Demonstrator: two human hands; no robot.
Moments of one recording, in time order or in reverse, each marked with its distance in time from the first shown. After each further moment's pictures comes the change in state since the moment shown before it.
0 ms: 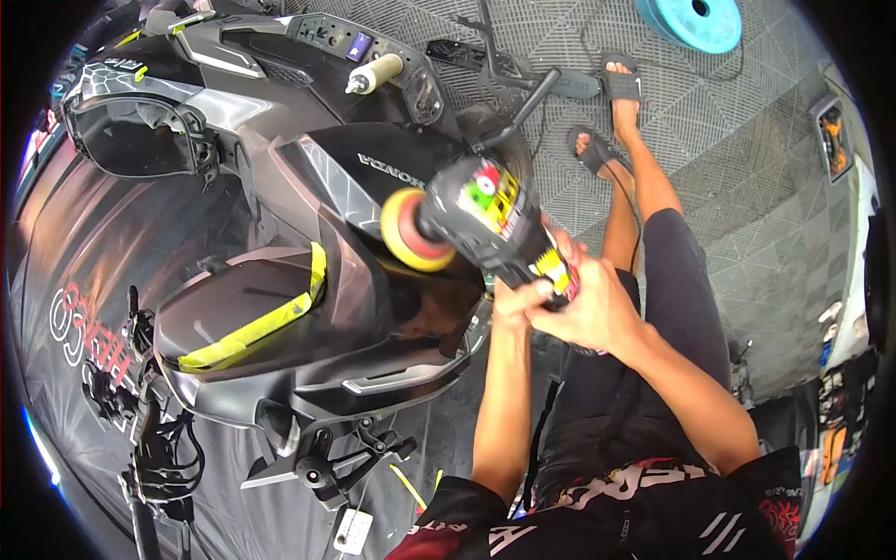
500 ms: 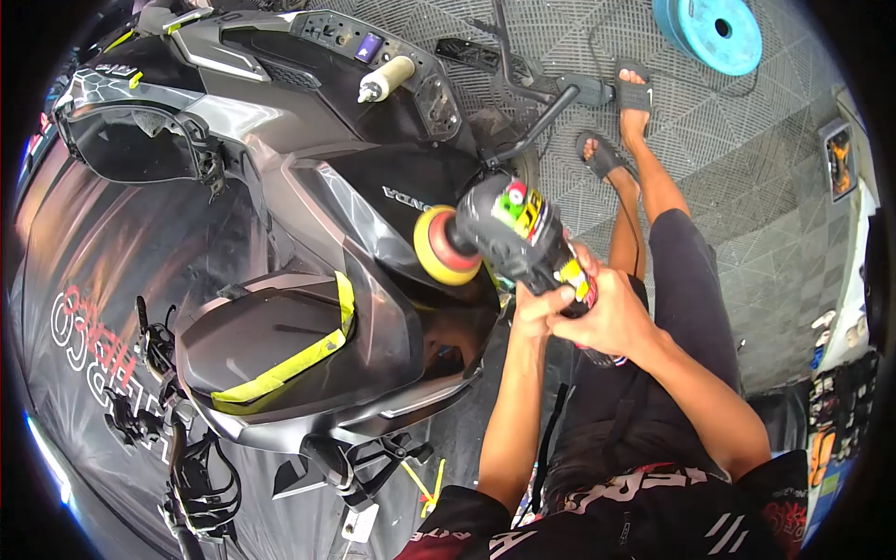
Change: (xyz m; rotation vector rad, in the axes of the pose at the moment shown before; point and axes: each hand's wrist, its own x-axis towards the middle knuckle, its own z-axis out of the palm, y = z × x) left_hand 0.026 0.006 0.013 -0.076 0.222 -0.067; right_hand 0.037 -0.021 -0.020 0.061 -0.022 0.011
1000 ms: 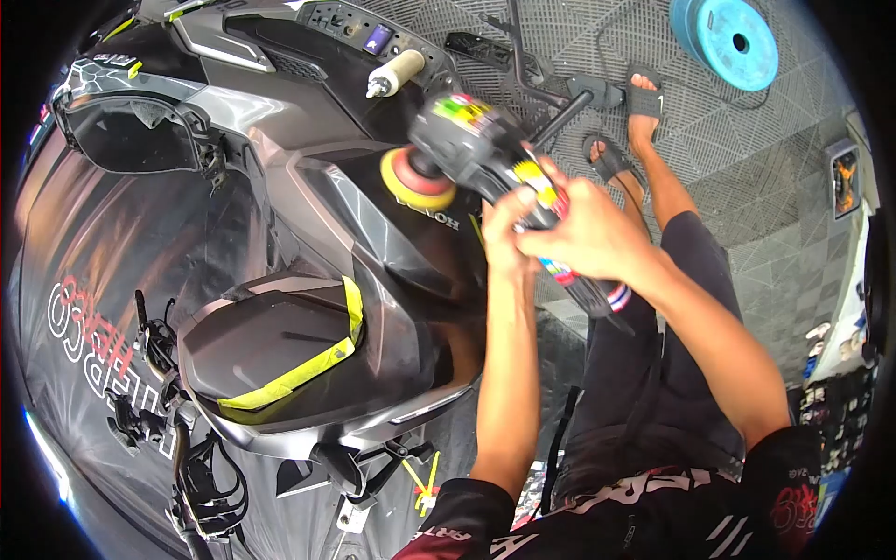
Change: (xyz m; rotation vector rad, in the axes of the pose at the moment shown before) left_hand 0.094 0.062 0.016 0.074 0.180 0.129; right_hand 0.110 -0.036 -0.020 -0.120 -0.181 0.186
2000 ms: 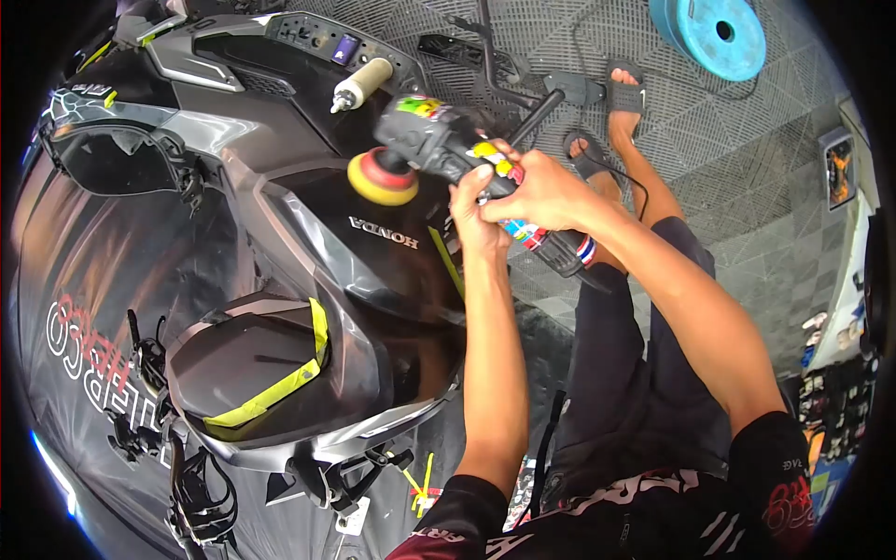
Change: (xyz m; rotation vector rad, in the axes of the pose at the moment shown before) left_hand 0.047 -0.038 -0.029 -0.016 0.088 0.050; right_hand 0.065 0.051 -0.018 0.015 -0.035 -0.051
